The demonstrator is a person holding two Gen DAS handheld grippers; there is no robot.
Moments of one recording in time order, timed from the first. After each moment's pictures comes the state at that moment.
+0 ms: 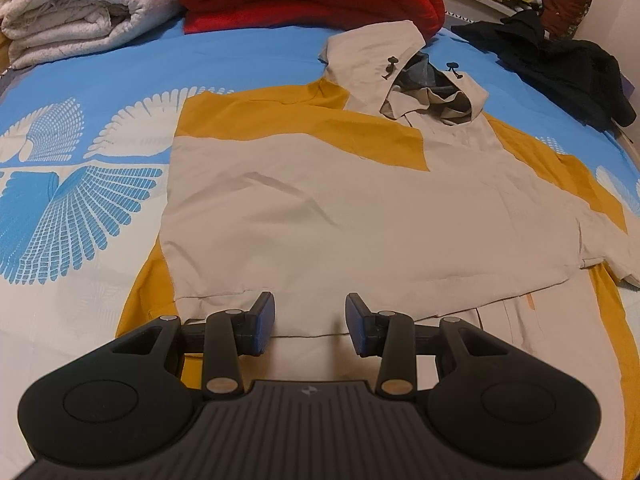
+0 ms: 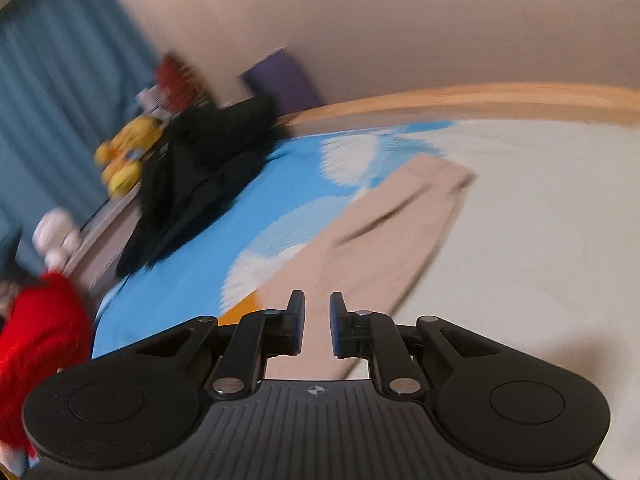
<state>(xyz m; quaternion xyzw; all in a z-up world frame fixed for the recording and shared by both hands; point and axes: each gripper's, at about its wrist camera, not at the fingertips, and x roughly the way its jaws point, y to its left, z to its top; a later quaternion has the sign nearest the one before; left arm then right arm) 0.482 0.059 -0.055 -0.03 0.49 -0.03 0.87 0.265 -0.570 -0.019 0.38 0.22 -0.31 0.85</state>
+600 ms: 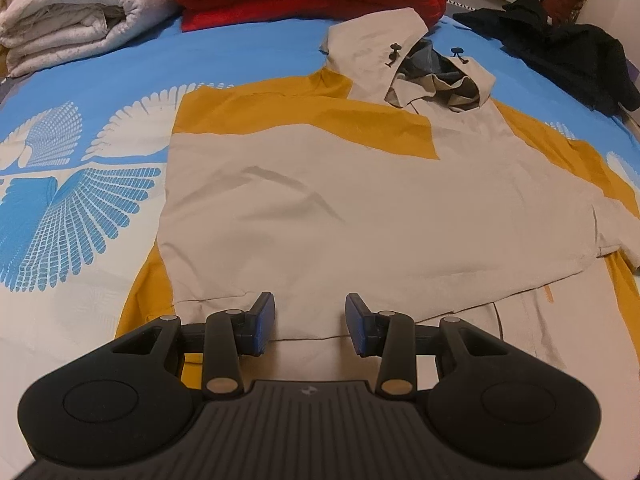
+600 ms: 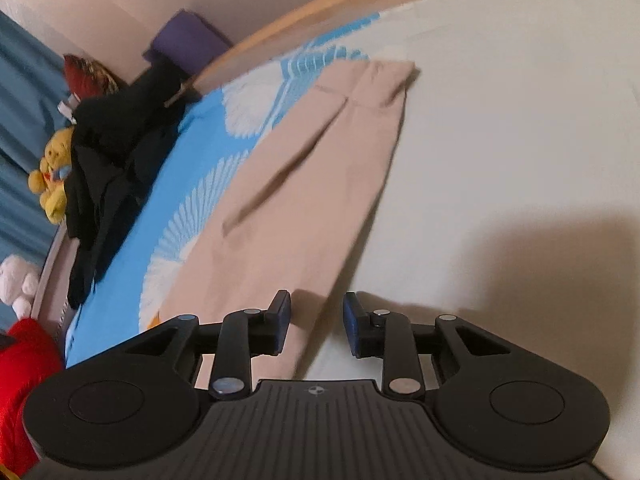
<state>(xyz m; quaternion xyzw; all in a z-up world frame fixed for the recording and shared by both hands) 0.488 0.056 -0.067 0.00 0.49 -0.03 0.87 0.317 -0.659 -0.140 0.48 0.25 -0.32 0.78</state>
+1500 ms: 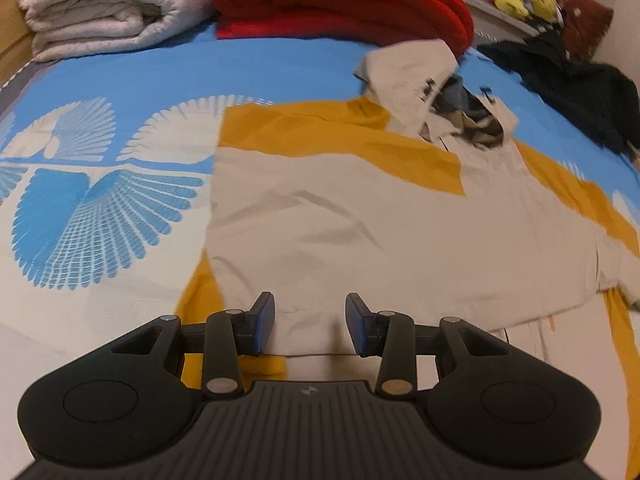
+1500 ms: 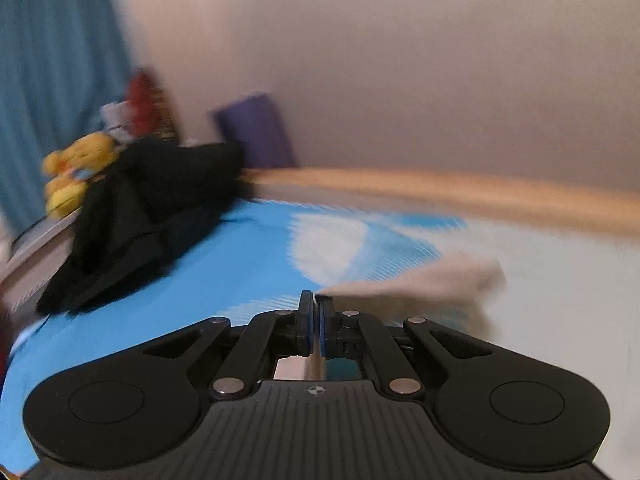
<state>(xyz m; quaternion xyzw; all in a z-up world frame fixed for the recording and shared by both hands) 0.486 0.097 -0.043 -0.05 0.48 0.00 0.88 0.398 -0.615 -0.019 0.22 0.20 -0.37 0.88</state>
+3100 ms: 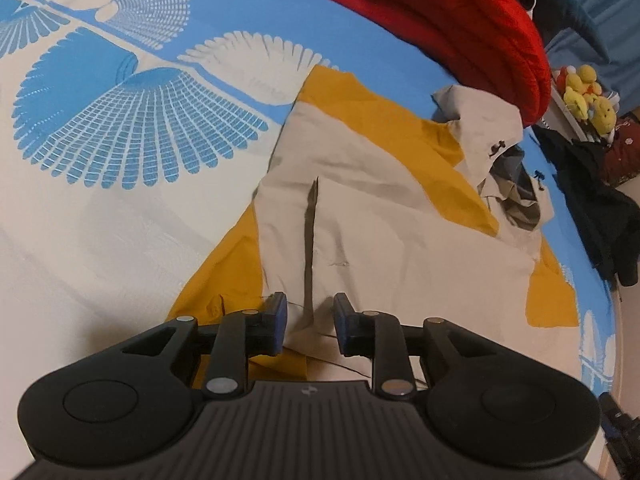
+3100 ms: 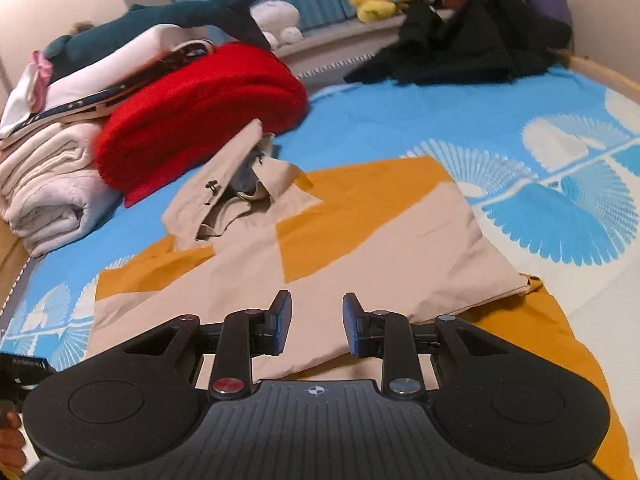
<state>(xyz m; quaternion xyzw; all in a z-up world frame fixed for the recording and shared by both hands) 0.496 0.163 -0.079 -0.26 0.50 0.04 0.83 0.352 -0.237 -0.035 0.20 0.36 0.00 0.91</state>
